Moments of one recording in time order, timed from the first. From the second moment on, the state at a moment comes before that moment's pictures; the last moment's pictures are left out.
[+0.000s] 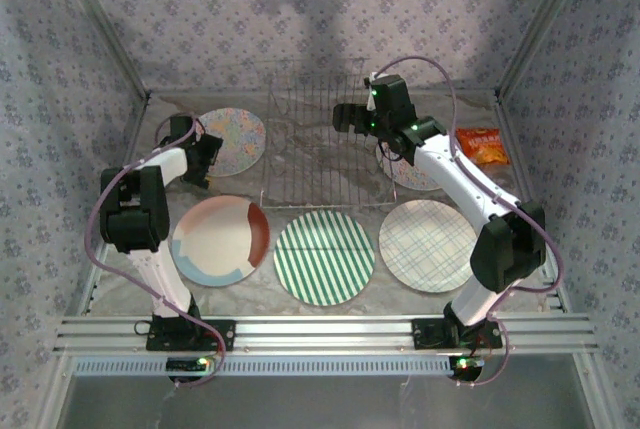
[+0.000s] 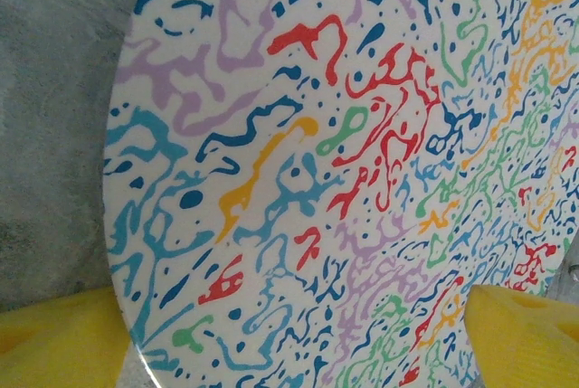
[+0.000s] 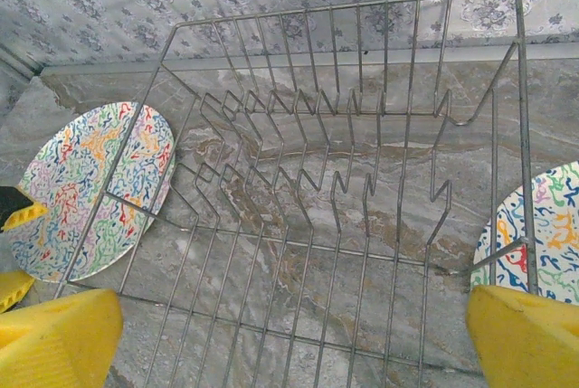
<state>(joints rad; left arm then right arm) 0.03 1.91 1.20 -0.26 0.12 -1.18 0.47 1.65 1.51 -0.44 0.04 0.36</state>
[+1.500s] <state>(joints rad) 0.02 1.92 1.18 -0.14 0.12 -1.25 0.47 1.64 1.51 -0.44 0.04 0.36</state>
